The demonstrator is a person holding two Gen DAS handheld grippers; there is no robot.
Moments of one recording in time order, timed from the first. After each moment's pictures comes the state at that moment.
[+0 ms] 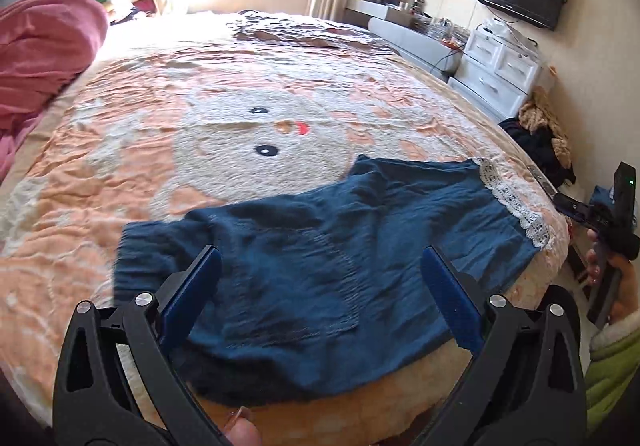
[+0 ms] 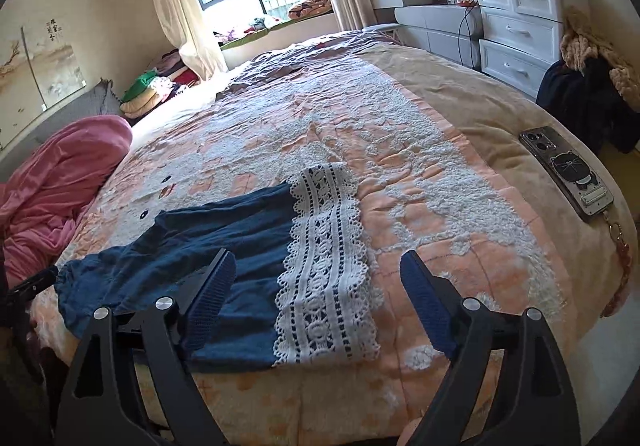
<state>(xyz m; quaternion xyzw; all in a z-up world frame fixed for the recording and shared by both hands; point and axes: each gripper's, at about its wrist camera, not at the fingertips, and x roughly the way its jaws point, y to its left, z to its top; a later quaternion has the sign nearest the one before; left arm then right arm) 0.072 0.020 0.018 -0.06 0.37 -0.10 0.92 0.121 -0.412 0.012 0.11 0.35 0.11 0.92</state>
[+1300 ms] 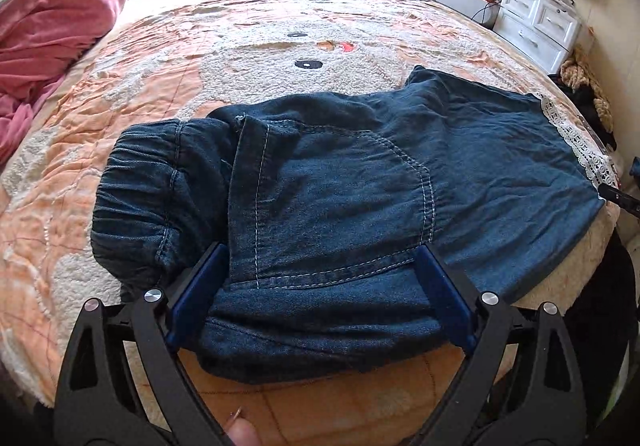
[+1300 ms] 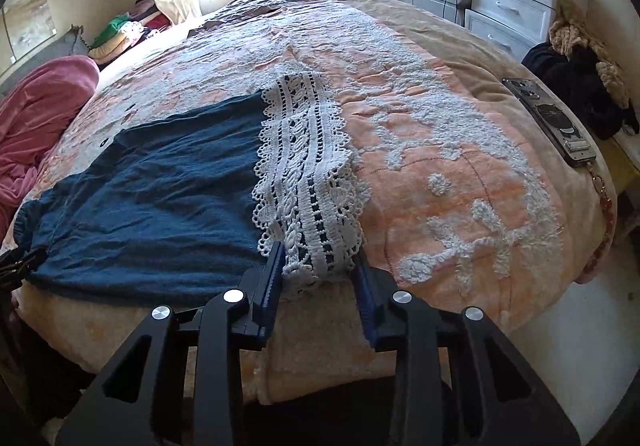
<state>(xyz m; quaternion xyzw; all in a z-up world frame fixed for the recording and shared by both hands) 0.069 0.022 -0.052 -0.02 0.44 -0.04 0.90 0.104 -0.397 -0.032 0.05 0.43 0.05 0.90</state>
